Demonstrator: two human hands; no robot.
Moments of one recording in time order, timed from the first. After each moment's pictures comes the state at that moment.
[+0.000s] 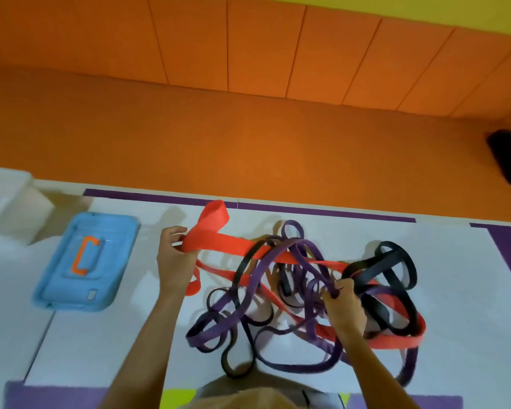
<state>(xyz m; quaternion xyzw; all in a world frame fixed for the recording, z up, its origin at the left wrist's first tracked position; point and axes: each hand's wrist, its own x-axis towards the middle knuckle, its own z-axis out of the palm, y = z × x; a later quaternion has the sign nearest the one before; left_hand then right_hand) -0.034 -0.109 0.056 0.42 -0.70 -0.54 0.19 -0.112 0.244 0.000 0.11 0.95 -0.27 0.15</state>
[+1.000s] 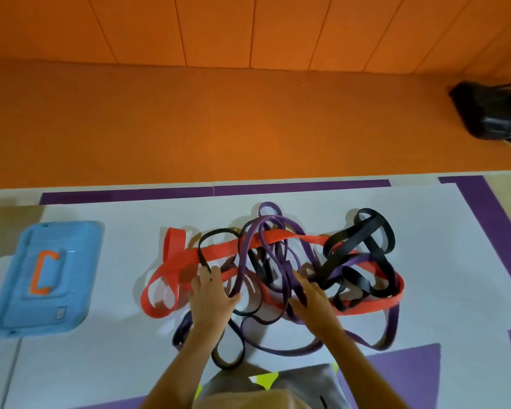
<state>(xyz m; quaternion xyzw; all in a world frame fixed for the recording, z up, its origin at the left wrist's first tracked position) -0.020 0.000 -0.034 0.26 -0.94 -0.20 -0.12 -0.072 0.248 -0.025 -0.04 0.92 -0.28 0.27</state>
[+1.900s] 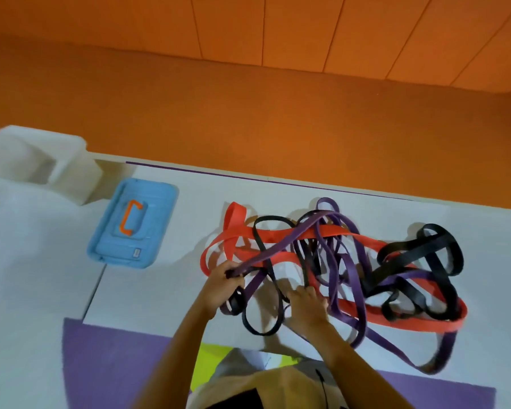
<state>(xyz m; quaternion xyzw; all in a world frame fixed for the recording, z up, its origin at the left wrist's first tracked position) 0.059 -0.075 -0.005 0.37 -0.71 -0.59 -0.11 -0.022 0.145 -0.042 -0.26 0.89 0.06 0.36</state>
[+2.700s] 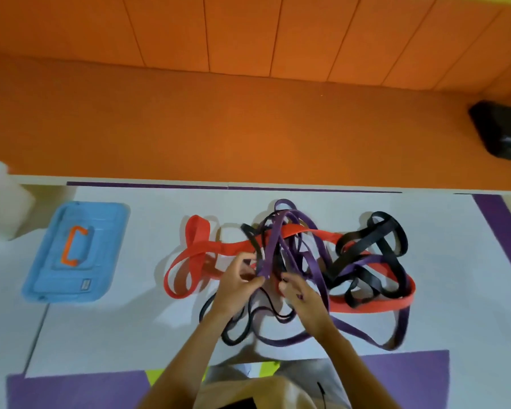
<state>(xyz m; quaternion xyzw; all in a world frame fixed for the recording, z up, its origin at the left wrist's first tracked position) -0.005 0.006 0.003 0.20 -0.73 -0.65 -0.04 -0.039 0.213 -0.009 -0.03 0.82 -0.48 0.30</state>
